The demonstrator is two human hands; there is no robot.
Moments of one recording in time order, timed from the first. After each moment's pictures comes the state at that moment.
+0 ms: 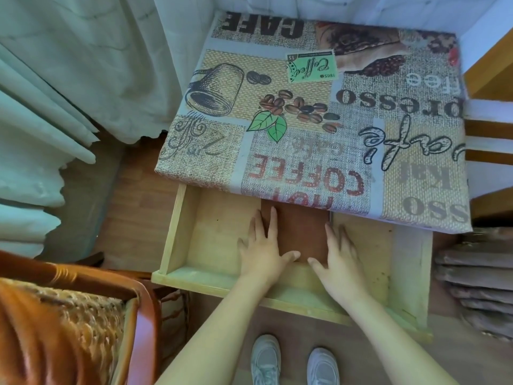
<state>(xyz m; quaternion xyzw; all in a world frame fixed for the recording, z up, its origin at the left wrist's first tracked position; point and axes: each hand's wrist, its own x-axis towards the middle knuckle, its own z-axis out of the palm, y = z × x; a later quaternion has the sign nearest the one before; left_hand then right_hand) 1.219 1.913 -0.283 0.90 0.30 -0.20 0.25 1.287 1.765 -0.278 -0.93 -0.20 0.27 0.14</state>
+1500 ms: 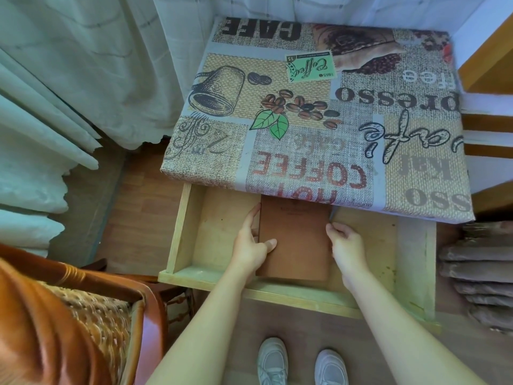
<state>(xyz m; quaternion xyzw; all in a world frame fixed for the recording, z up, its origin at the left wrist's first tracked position) 1.203 1.943 -0.270 0.62 0.44 -0.04 0.65 1.303 1.787 -0.291 -0.78 0.15 0.28 0.53</state>
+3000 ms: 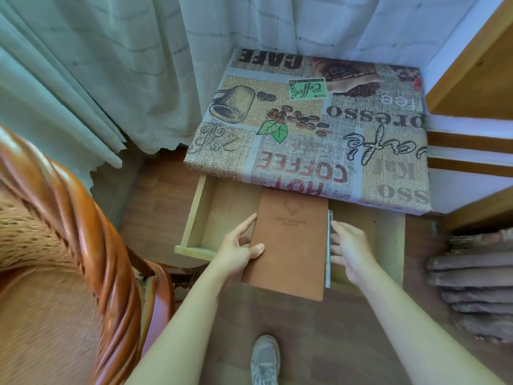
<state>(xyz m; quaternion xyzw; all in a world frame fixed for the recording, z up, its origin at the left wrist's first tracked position) 1.135 1.929 -0.200 0.60 0.40 -0.05 0.69 1.279 1.754 -0.199 -0.71 0.13 0.37 0.59</state>
